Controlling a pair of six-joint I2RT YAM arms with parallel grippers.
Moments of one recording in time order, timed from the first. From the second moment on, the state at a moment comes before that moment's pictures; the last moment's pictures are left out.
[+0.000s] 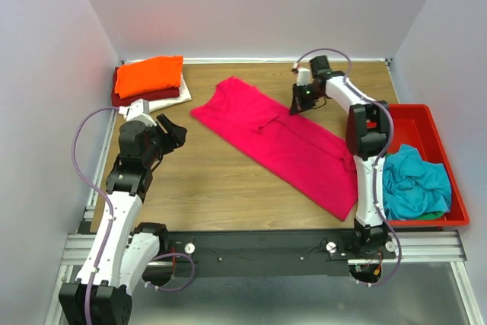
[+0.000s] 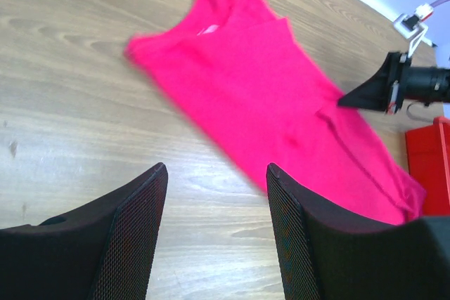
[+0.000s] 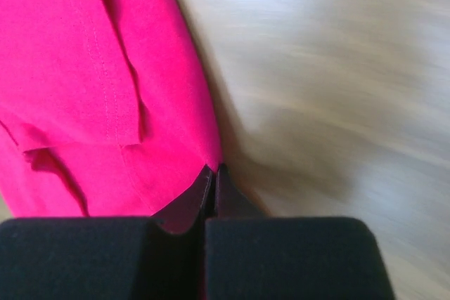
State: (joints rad) left arm -0.08 0.76 0.68 -0.30 0.12 -0.55; right arm 0.24 2.36 1.93 -0.71 -0.53 -0.10
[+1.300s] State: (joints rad) left arm -0.24 2.21 1.55 -0.12 0.31 -0.56; right arm 0.33 1.67 1.33 -0.58 -0.44 -0.47
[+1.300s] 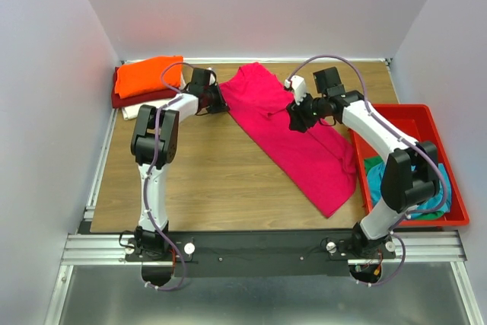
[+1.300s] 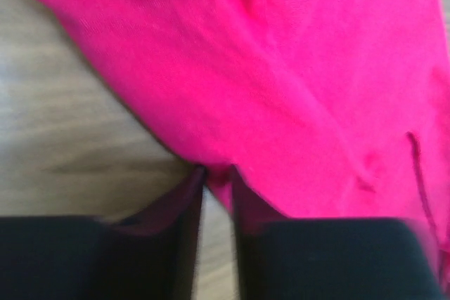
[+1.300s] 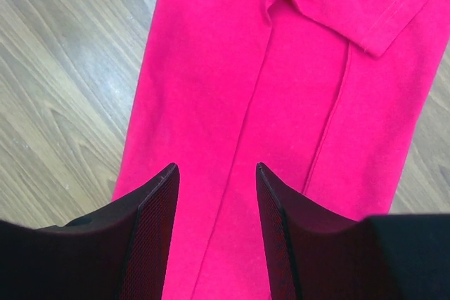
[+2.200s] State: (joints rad) left arm 0.02 2.17 1.80 -0.40 0.41 -0.36; right arm 0.55 1.64 1.19 -0.65 -0.27 -0.65
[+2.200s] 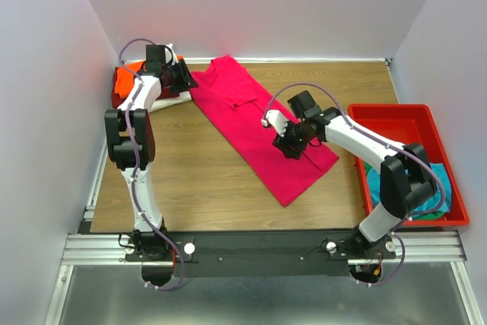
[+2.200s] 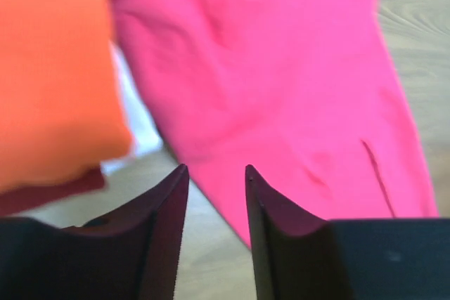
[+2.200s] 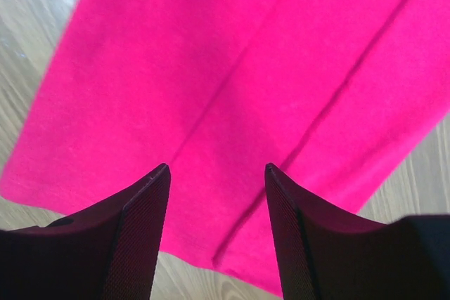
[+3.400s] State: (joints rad) left arm -0.87 1.27 0.75 -0.11 0.23 -0.24; right arm 0.18 1.65 0.97 -0.84 -0.31 -1.60
